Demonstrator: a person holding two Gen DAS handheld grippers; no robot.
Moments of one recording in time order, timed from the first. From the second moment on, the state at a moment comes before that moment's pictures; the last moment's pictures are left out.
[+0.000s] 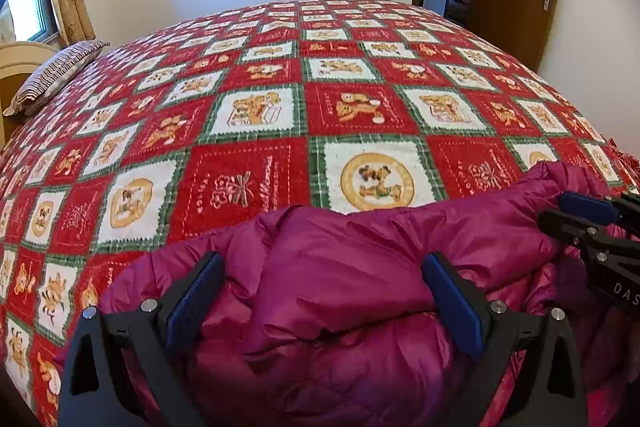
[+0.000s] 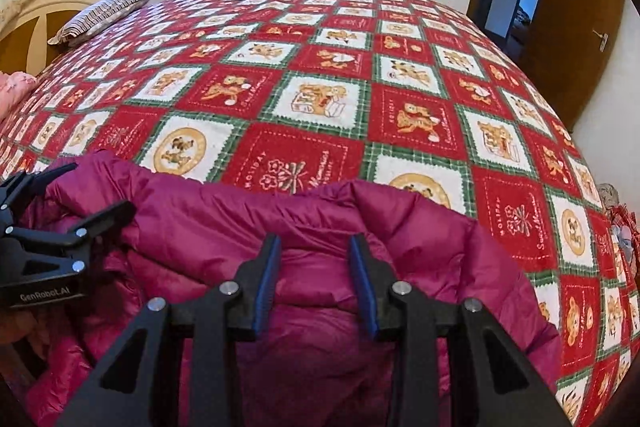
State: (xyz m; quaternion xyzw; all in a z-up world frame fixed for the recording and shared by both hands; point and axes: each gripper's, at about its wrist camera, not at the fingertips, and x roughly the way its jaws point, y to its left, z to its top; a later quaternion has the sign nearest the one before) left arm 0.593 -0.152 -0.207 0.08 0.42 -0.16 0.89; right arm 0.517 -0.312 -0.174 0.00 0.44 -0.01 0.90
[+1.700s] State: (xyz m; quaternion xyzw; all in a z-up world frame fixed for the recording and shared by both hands) left arm 0.597 -0.164 -0.225 0.12 0.43 -0.14 0.89; right arm 0.521 -0.284 -0.199 -0.09 0.43 -0.05 0.90
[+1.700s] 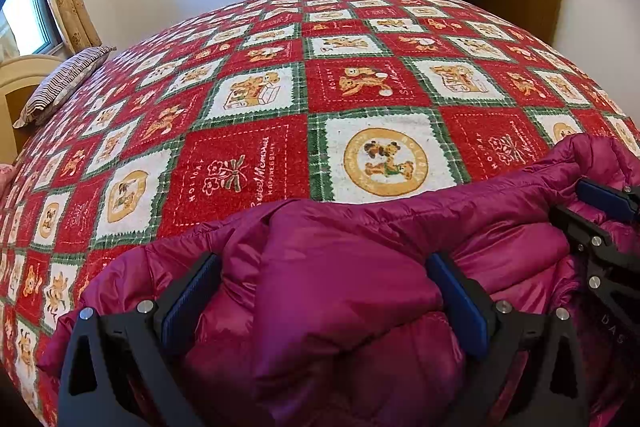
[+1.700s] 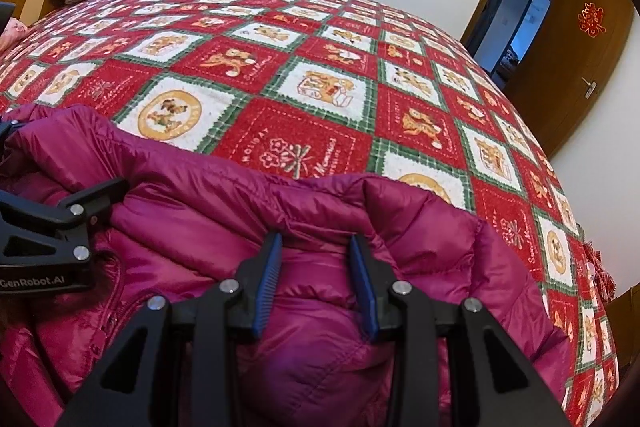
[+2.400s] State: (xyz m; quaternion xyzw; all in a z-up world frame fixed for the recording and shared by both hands) left arm 0.513 -0.081 -0.135 0.03 0.37 -0.16 0.91; right arm 0.430 -0.337 -0.134 -0.03 0.39 -0.04 0.92
